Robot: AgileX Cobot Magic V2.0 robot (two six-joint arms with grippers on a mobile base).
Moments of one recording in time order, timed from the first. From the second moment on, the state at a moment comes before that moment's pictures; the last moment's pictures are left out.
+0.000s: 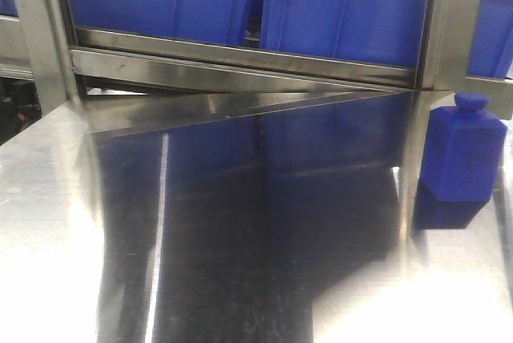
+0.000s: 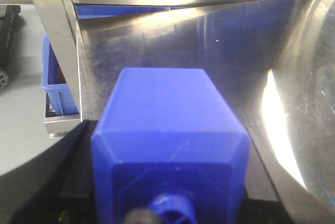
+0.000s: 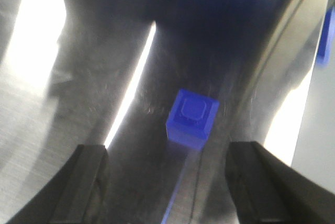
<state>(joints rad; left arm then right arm) -0.27 0.70 -0.76 -0.08 0.66 0.00 0.30 1.00 -1.01 0.08 0.88 -0.01</state>
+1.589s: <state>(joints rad) -0.27 0.66 -0.73 -0.01 0.64 0.00 0.30 1.75 -1.26 -0.04 1.02 0.23</state>
